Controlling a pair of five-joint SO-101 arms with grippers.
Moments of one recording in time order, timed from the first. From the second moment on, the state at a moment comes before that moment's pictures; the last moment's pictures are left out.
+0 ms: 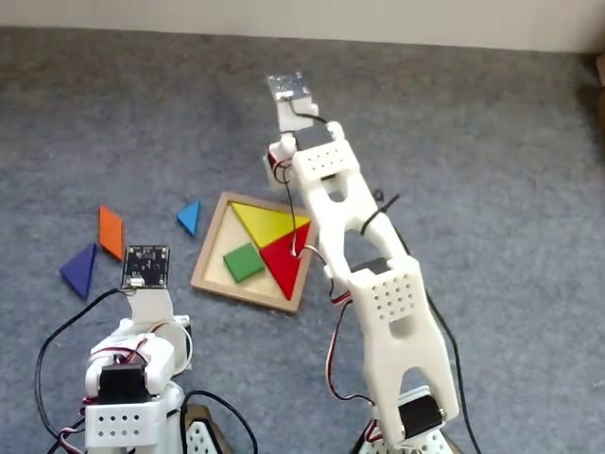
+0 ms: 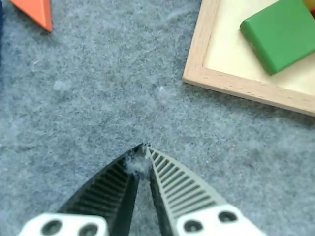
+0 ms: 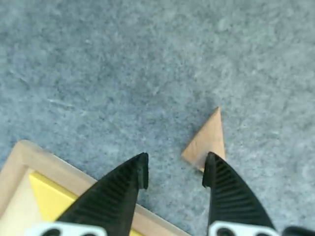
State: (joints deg) left arm -9.4 -101.1 96.0 75.3 4.4; right arm -27.2 50.9 -44.7 68.3 -2.2
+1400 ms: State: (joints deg) left arm -9.4 -101.1 96.0 75.3 4.4; right arm -23.9 57.1 -49.1 61.6 4.3
